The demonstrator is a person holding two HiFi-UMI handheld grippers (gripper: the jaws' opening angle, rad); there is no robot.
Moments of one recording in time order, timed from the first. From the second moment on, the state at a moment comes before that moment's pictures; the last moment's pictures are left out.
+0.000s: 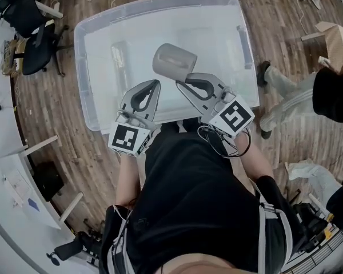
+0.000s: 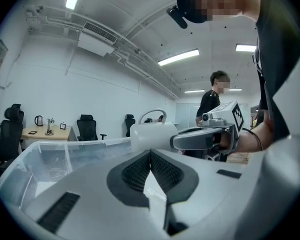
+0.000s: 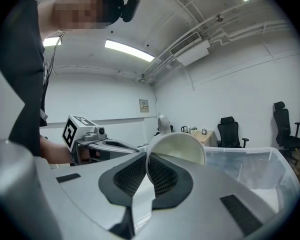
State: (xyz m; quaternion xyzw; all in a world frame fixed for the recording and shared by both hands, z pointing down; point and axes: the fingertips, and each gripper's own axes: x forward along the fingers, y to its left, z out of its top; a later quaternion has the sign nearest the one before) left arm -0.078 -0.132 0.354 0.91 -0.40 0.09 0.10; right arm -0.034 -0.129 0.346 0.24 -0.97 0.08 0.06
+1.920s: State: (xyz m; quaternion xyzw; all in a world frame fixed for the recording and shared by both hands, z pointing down) left arm -0.089 0.127 0.353 0.91 -0.41 0.05 0.09; right arm -0.020 0.103 0.337 0.29 -0.95 0.04 0.04
